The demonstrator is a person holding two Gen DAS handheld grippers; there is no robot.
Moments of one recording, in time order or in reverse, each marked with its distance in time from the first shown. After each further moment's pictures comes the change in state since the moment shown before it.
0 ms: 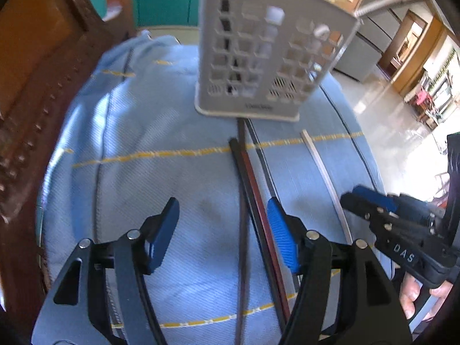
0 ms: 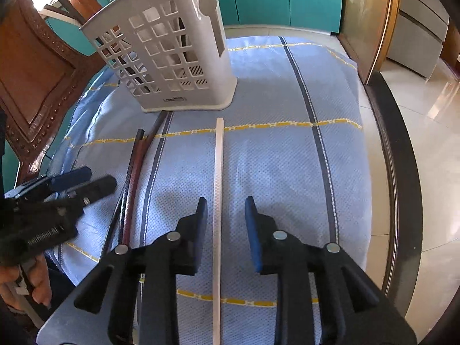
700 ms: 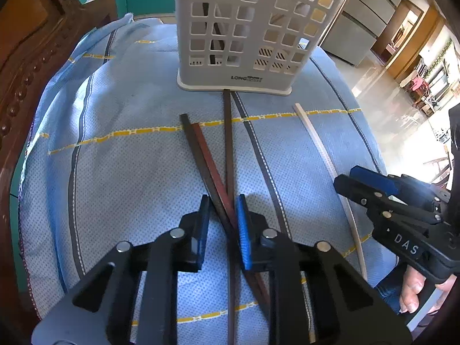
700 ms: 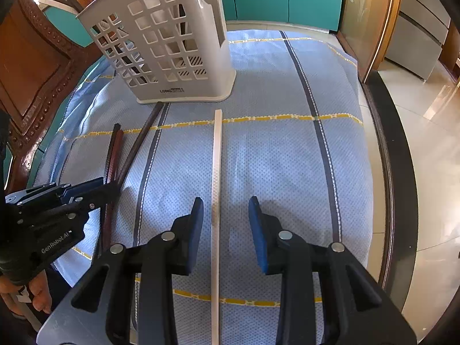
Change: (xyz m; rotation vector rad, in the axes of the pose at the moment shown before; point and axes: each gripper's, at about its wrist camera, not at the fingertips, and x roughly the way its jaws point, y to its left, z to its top) left arm 0.021 -0.019 -0.005 0.029 0.057 -0.019; right arm 0.009 0.006 -0.002 -0.018 0.021 -0.033
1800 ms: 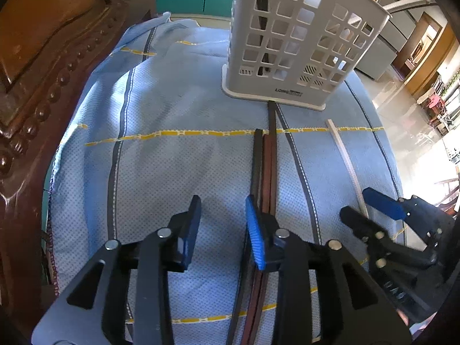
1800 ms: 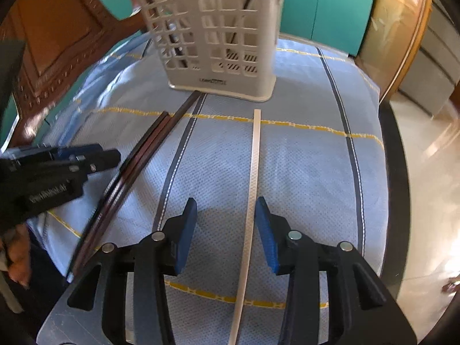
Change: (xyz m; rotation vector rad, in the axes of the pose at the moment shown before) left arm -0.028 0.054 -0.006 -0.086 -0.025 0.078; right arm 0.006 0.038 -0.011 -0.180 -0.032 -0.028
